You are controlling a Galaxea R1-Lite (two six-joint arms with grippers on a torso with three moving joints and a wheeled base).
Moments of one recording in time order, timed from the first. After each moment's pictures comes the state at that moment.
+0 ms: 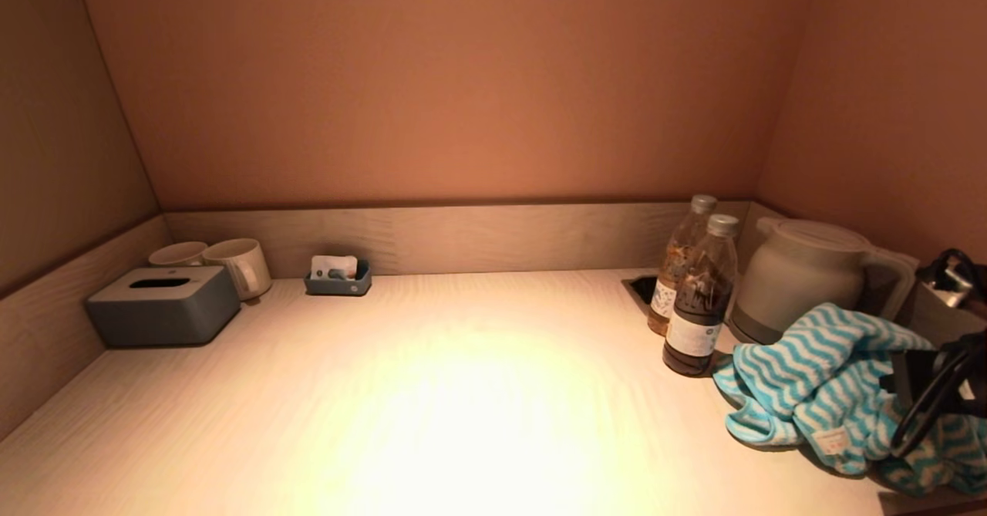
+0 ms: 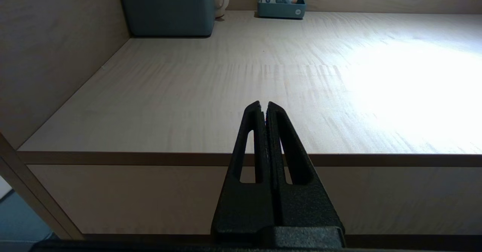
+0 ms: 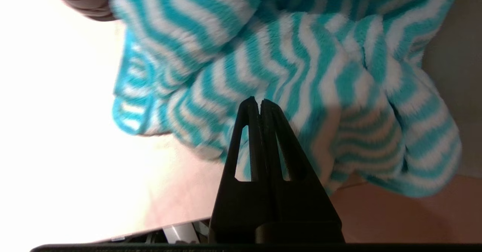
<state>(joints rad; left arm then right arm) 0.00 0.00 0.00 0.00 0.01 -0.04 -0.42 1.42 -0.83 0.20 0.19 -0.20</state>
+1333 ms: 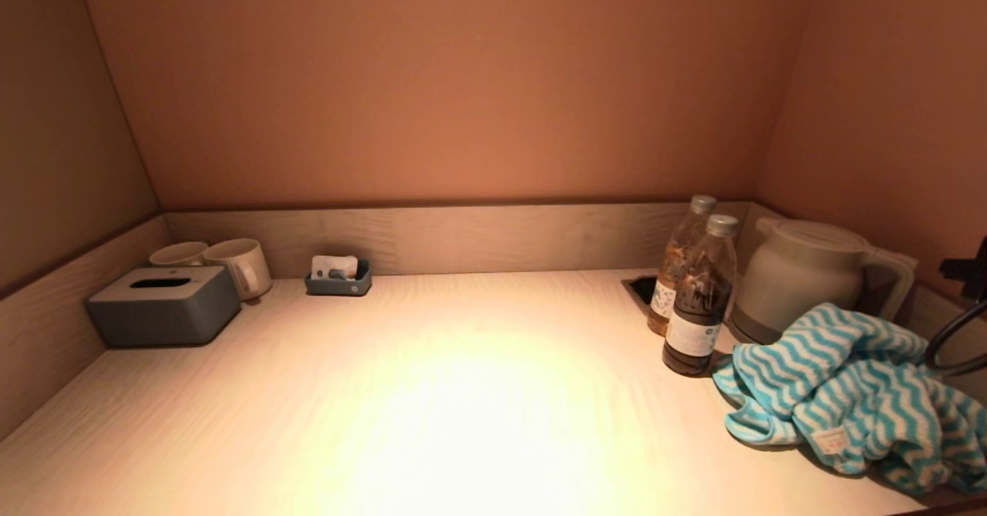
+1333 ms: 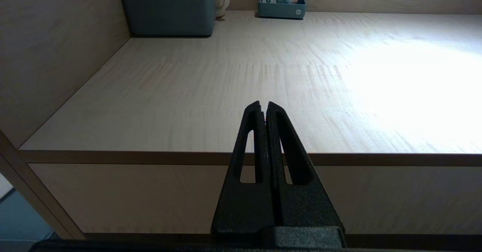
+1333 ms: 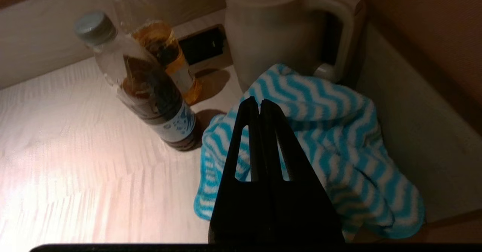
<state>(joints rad) 0.00 0.00 0.00 0.00 0.01 -0.04 -0.42 1.23 -0.90 0.01 0.21 0.11</state>
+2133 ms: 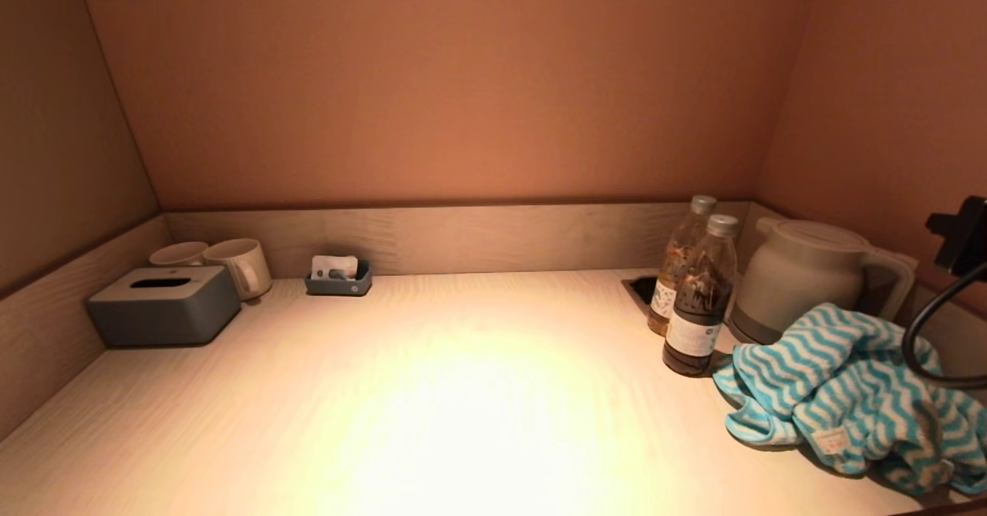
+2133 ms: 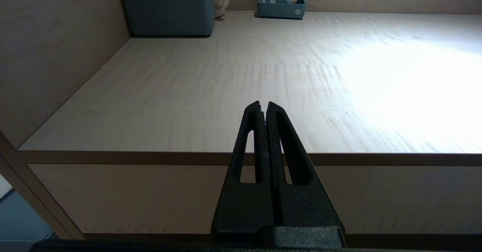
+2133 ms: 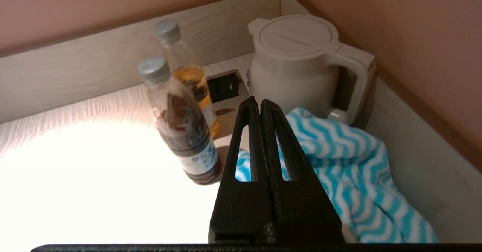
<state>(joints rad) 0.00 0.00 0.00 0.00 0.01 -0.04 -0.16 1.14 -0.86 -0.11 -0.04 0.12</state>
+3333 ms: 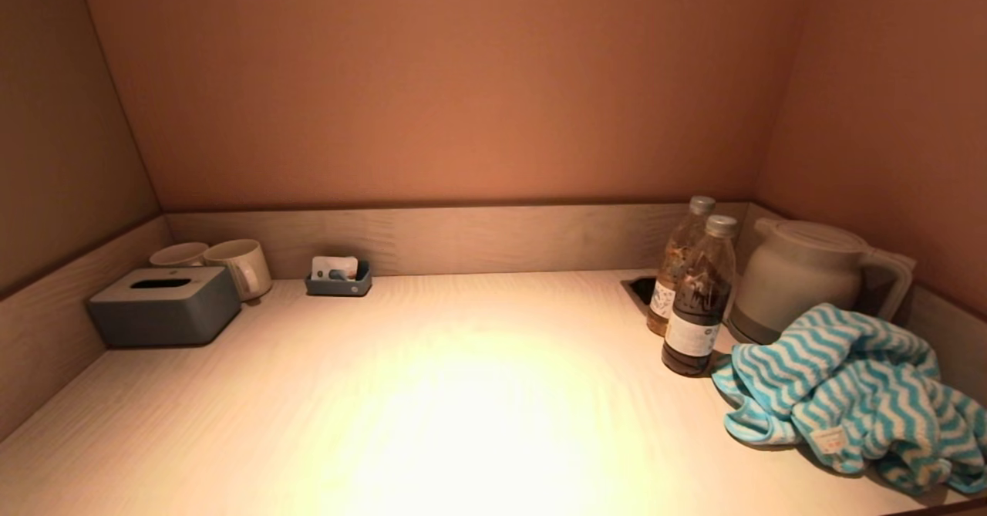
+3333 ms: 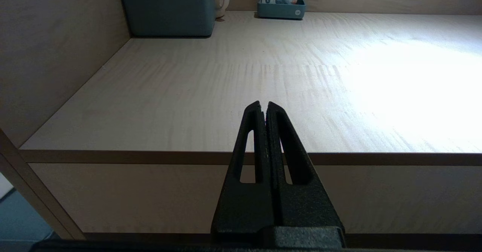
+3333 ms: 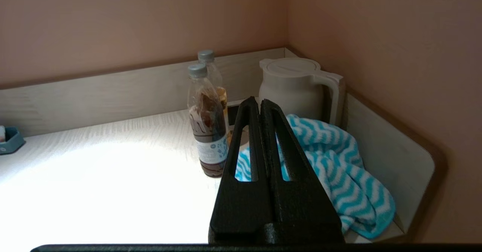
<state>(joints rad) 0.00 0.00 0.00 0.00 0.01 -0.04 -0.01 0.57 -0.57 -0.10 -0.15 0.06</state>
